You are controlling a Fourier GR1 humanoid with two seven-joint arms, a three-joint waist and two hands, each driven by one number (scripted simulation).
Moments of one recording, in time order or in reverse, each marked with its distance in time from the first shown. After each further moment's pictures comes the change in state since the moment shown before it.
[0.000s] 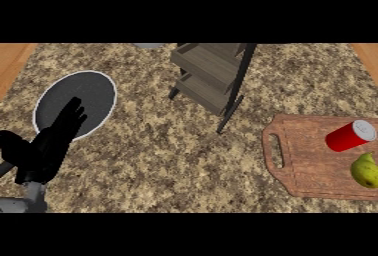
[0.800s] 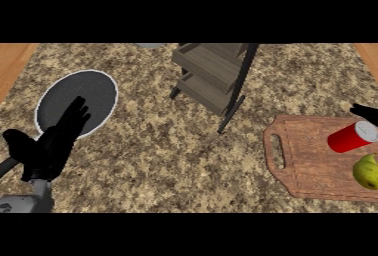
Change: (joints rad) left arm -0.013 -0.071 0.048 0.032 -0.065 -0.051 -0.004; right arm 0.002 0.192 0.092 -0.122 0.263 0.048 0.269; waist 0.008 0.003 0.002
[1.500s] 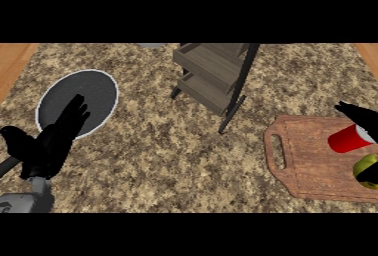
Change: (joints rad) left arm -0.011 -0.043 0.057 -0.004 -0.040 -0.052 0.031; right arm -0.125 0.168 0.038 0.369 0.311 -0.224 -0.178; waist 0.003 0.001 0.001
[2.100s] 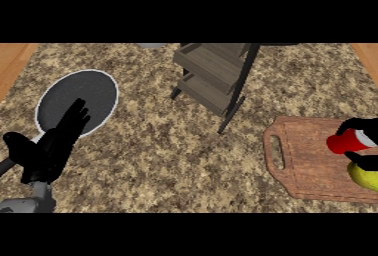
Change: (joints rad) left arm 0.029 -0.037 0.025 -0.017 -0.050 -0.033 -0.001; right arm -0.058 0.005 0.004 0.130 0.128 0.018 -0.097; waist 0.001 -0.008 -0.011
